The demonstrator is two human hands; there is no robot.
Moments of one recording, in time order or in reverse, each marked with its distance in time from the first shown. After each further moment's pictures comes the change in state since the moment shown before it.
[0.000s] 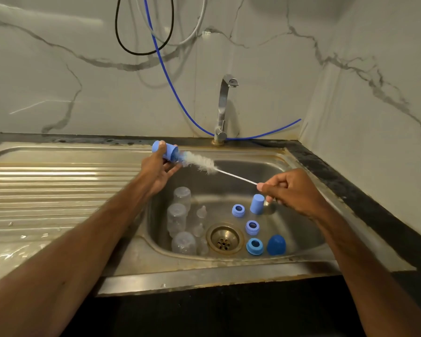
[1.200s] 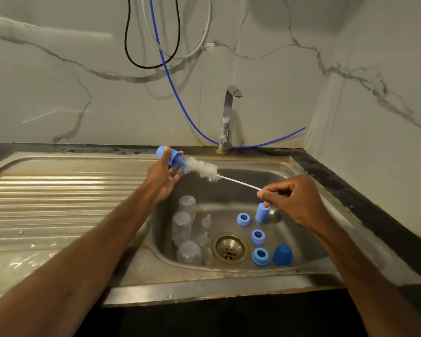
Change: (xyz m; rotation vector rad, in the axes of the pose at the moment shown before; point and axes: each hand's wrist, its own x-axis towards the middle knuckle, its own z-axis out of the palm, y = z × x) left_hand -0.005 0.007 0.003 -0.064 -0.045 0.039; right_hand -0.002 -0.007 0.008 -0.036 0.119 -0.187
